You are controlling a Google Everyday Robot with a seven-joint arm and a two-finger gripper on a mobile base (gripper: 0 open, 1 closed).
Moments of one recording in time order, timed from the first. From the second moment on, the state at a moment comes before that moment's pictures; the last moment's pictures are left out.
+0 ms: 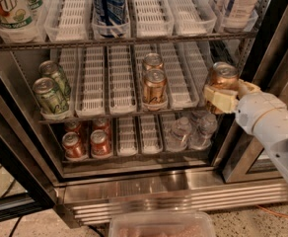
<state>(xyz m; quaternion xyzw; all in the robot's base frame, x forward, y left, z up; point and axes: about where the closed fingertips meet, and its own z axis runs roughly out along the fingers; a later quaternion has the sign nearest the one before) 0.577 -0.240 0.886 -0.12 0.72 0.05 0.69</state>
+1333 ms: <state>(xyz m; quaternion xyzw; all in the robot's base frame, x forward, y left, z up) 0.432 -0.120 0.877 -0.31 0.68 0.21 0.62</state>
